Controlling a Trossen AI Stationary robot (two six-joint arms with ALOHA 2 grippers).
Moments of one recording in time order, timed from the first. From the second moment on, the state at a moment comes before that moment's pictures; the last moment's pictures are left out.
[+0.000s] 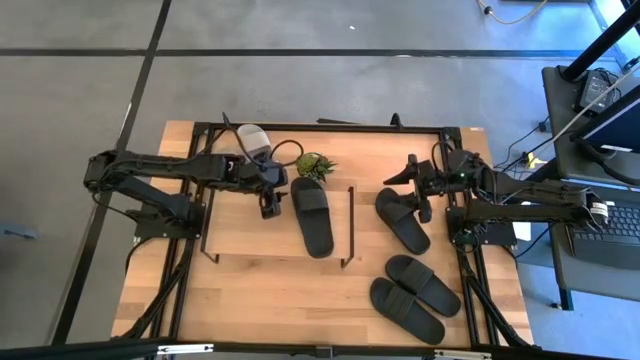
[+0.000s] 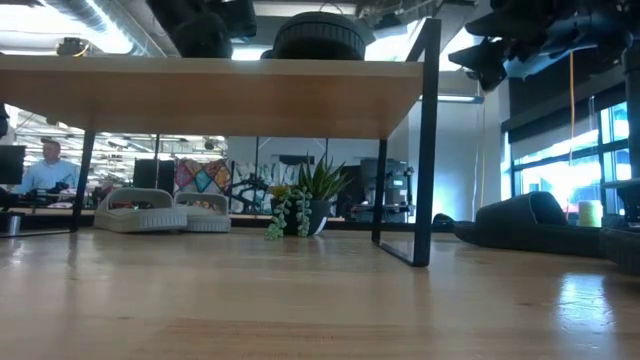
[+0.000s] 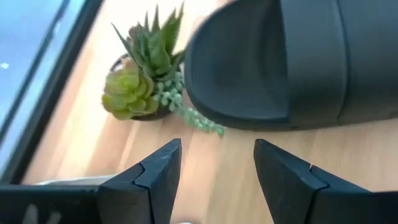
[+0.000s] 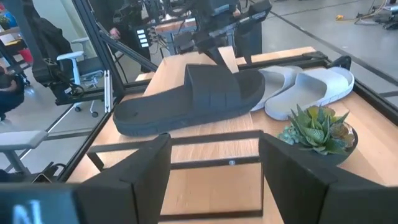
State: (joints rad) left arm 0.08 1.26 1.00 -0.65 -0.23 -0.07; right arm -0.26 0.67 0.49 -0.01 -0.35 0.12
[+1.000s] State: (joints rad) left arm -0.01 1.45 1.11 -0.58 -0.19 -0.06; right arm -0.26 0.70 0.49 -0.05 -0.35 0.17
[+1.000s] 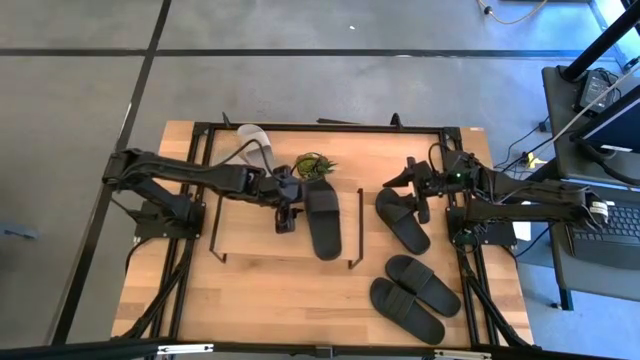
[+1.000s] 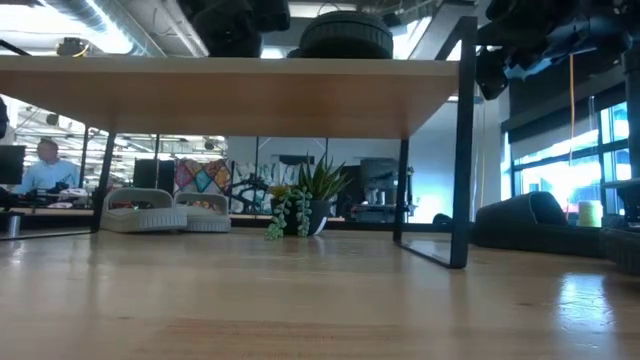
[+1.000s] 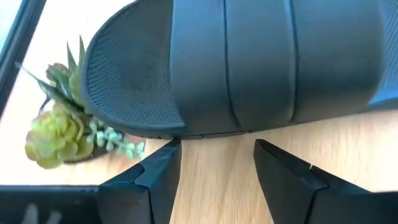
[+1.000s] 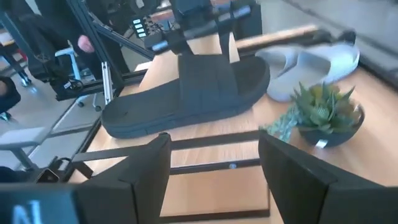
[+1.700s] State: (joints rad) left arm -0.01 1.51 1.17 -0.57 -0.19 -0.04; right arm -0.09 0.97 0.49 0.11 -0.35 0.27
